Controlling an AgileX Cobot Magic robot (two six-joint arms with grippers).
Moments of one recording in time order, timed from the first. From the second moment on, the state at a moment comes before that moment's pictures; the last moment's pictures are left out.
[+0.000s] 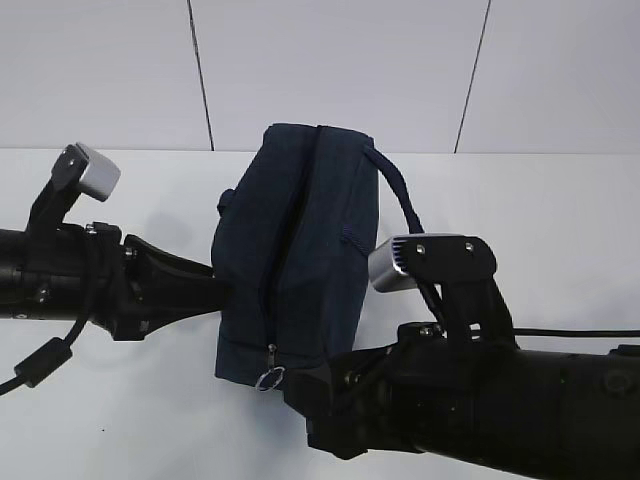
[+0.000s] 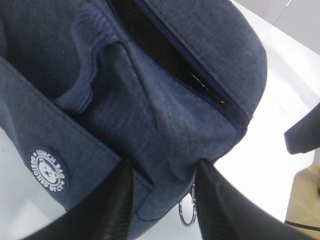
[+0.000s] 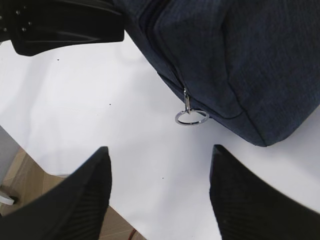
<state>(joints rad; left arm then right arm) -0.26 1.63 -0.61 -1.79 0.82 2.06 0.89 1.45 -0.54 -0.03 -0.23 0.54</state>
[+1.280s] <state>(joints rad) -0.26 1.70 -0.63 -1.78 0.91 2.08 0.89 1.55 -0.54 -0.03 -0.32 0.55</state>
